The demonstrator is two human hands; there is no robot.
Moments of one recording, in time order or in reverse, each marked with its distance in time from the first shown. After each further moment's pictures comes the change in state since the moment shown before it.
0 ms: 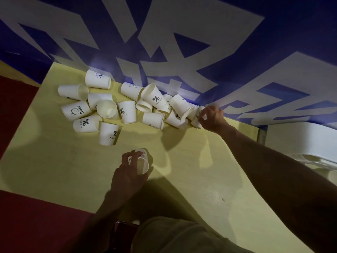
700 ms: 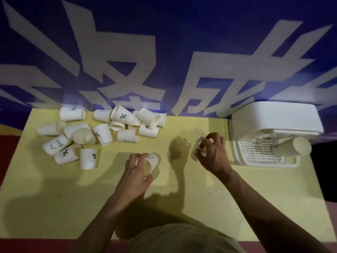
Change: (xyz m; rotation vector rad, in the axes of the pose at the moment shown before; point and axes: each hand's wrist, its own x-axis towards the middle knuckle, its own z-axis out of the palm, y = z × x) left_hand -0.005 0.110 -0.010 0.054 -0.159 0.298; right_hand -0.204 0.066 0.023 0.188 0.551 -0.001
